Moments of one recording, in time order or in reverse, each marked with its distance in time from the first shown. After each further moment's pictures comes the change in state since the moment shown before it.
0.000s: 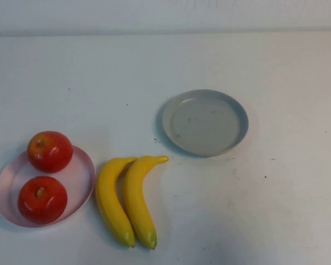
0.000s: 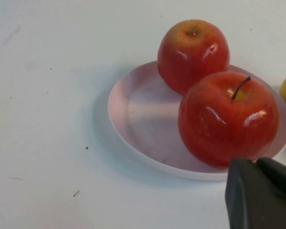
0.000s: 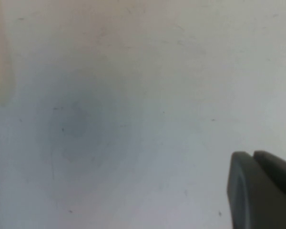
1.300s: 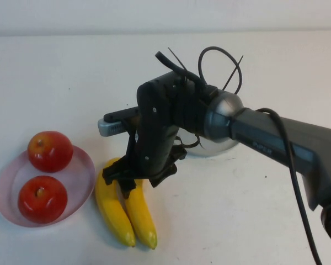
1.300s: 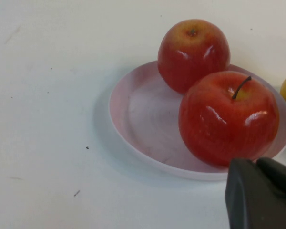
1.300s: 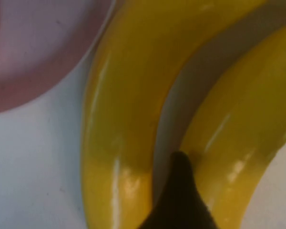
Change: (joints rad) right arm 0.710 1.265 -1.146 -0.130 0.031 0.250; left arm 0.000 0.000 0.000 0.000 0.000 0.002
